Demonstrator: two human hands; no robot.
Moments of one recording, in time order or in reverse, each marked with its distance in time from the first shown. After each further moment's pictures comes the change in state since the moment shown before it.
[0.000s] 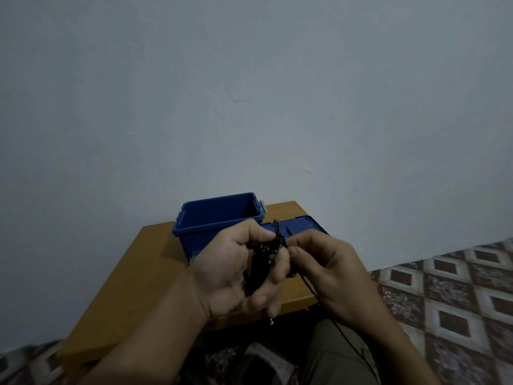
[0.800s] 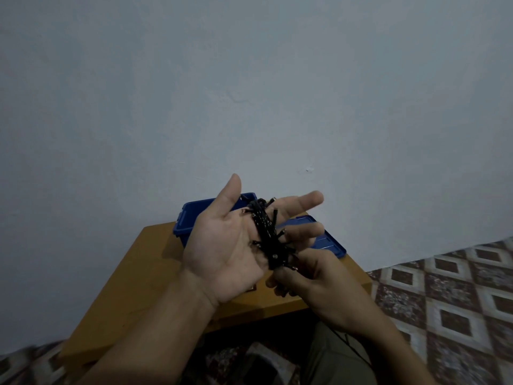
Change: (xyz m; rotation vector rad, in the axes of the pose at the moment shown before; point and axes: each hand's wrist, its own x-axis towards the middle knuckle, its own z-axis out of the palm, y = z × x) left_hand 0.003 0.011 -0.001 -0.192 -0.086 0.325; right_hand -0.001 0.002 0.004 -0.157 -0.205 0.152
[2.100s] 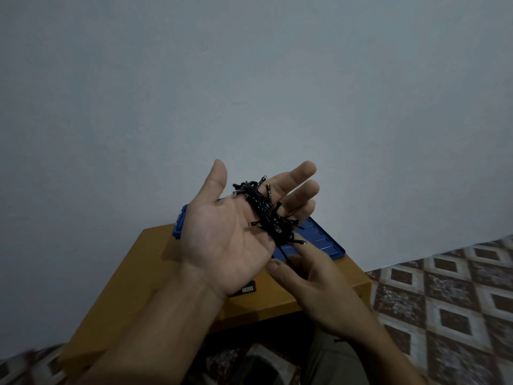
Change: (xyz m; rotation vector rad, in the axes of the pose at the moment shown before) left_hand 0.009 0.007 0.016 -0.143 0.025 0.215; right_hand -0.002 -0.008 0.012 0.165 0.037 -0.147
